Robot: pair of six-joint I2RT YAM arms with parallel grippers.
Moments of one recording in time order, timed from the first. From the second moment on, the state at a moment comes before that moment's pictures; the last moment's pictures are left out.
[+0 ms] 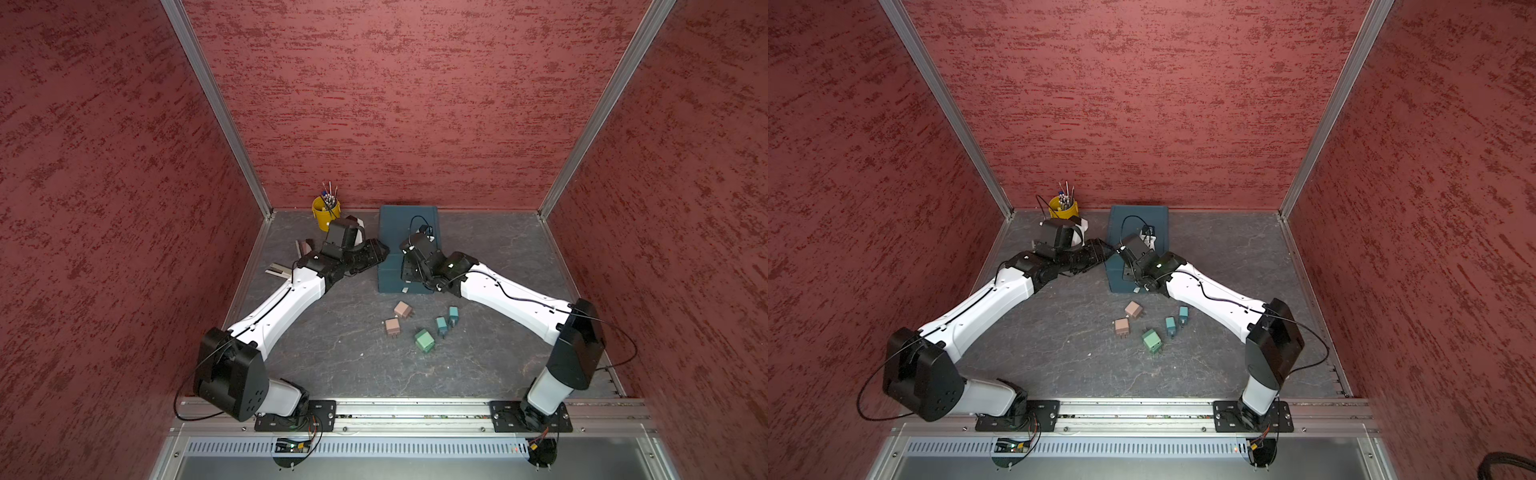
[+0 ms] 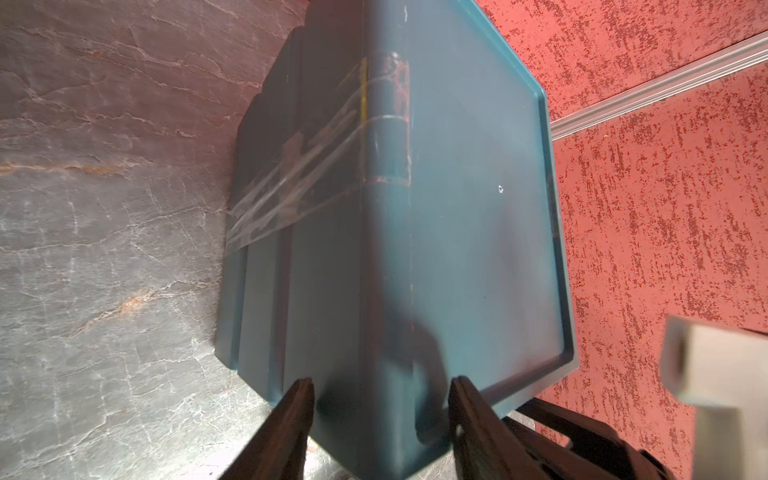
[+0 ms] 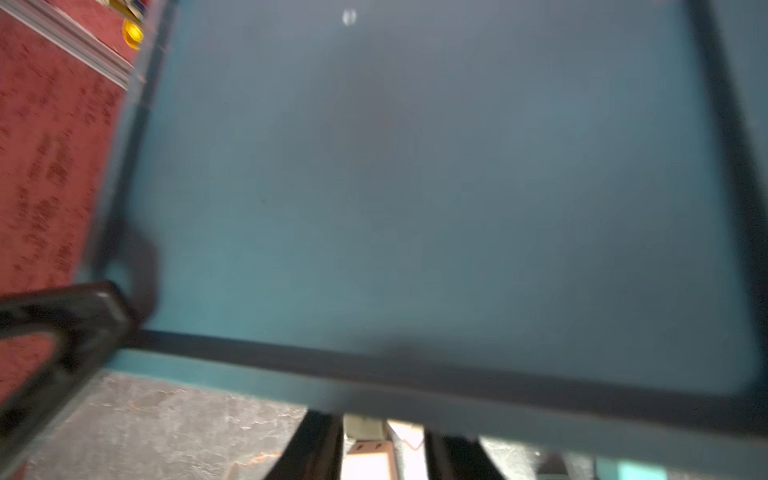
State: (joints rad) left arm -0.42 1.43 1.17 -0.40 0.26 -0.76; right arm 0.82 1.71 1.50 -0.65 0.30 0.80
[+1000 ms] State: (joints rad) left arm -0.44 1.43 1.17 -0.40 0.25 -0.79; right arm 0.95 1.29 1.08 -0.62 0.27 0.84
